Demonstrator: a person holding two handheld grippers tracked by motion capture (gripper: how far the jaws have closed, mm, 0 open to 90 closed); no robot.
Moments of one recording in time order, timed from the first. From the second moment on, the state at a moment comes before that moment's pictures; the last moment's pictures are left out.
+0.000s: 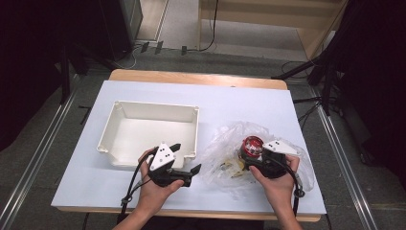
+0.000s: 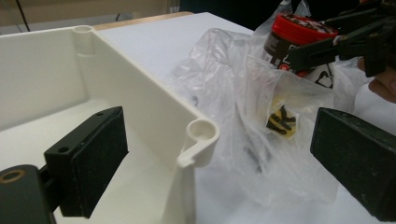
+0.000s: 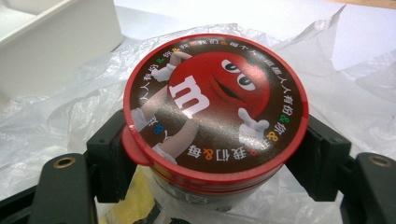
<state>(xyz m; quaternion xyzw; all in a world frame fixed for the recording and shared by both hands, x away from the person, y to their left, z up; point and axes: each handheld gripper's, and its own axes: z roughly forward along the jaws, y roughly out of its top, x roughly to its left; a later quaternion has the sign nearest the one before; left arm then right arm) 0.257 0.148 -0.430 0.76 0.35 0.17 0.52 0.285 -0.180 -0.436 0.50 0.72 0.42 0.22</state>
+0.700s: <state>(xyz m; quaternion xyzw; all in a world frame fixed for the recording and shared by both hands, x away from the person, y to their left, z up) 0.252 0.220 -0.435 0.74 0.39 0.20 0.52 0.285 -0.187 -0.413 0.49 0.72 0.43 0.23</state>
